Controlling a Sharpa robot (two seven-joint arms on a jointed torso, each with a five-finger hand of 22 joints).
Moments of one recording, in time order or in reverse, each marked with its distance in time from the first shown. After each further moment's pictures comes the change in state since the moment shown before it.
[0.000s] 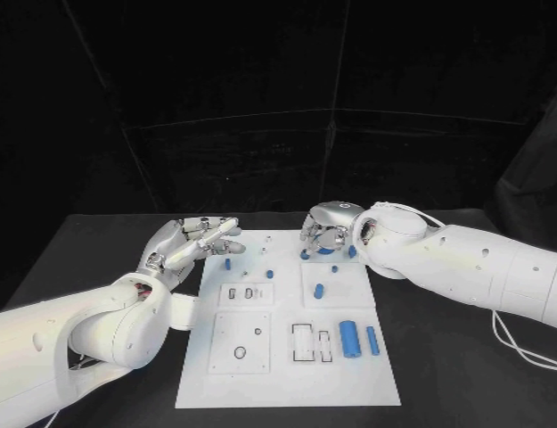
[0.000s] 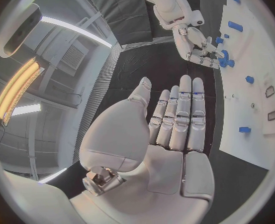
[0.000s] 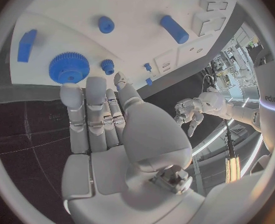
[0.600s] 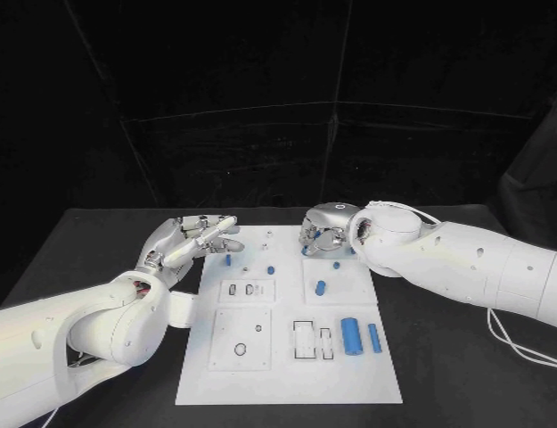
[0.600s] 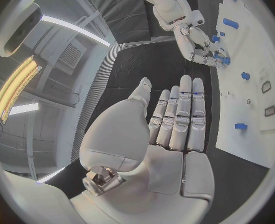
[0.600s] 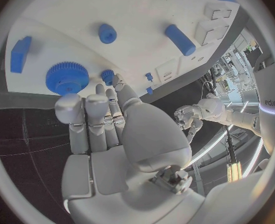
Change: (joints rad) left arm 0.000 -0.003 0.000 -0.005 -0.001 0.005 -0.004; left_hand -0.003 0.003 0.000 0.000 0.000 0.000 0.000 -0.004 -0.001 0.000 0.000 -0.005 0.000 0.000 0.000 -0.004 0.002 0.000 0.000 0.000 -0.004 -0.002; right arm 0.001 0.017 0.000 -0.008 -0.048 0.051 -0.008; right_hand 0.010 0.017 0.031 -0.002 0.000 0.000 0.000 0.000 0.000 0.004 0.004 0.000 0.000 0.000 0.000 0.200 0.194 -0.015 0.052 0.002 0.128 0.173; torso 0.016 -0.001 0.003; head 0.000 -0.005
